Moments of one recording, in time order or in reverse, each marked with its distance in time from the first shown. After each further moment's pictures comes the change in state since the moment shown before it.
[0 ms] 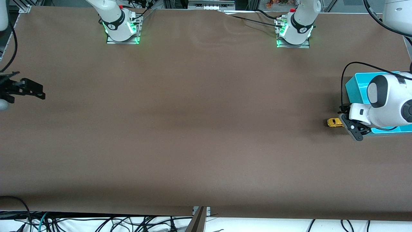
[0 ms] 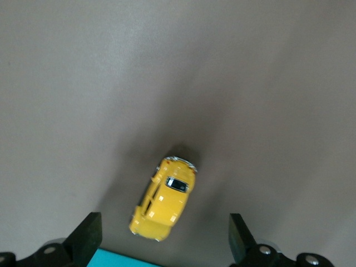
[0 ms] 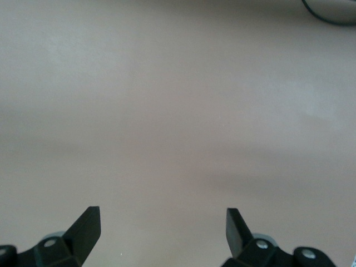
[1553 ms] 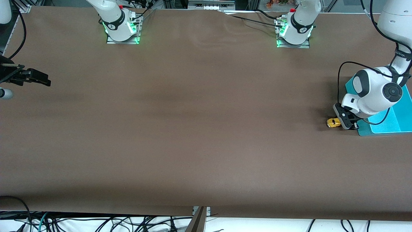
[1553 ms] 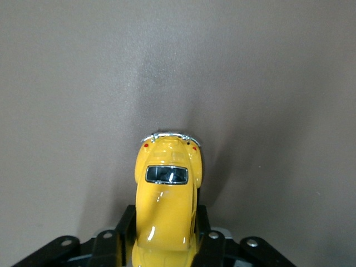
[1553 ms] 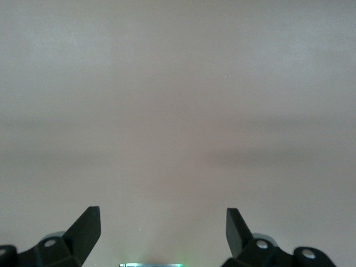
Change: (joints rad) left arm 0.118 0.019 -0.005 -0.285 0.020 0.489 0.243; right arm -0.045 -0.118 0.033 -0.225 -0.002 0.017 0.136
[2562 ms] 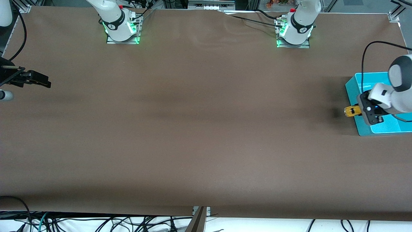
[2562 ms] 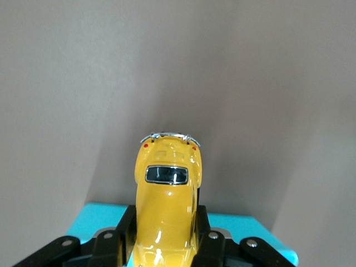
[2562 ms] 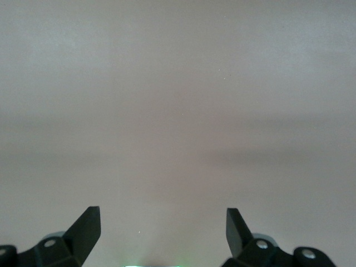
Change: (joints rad) left arm 0.022 -0.183 -0.067 0.294 -0.018 -0.705 0.075; right arm -0.002 0.008 -0.001 0.001 0.000 0.009 0.001
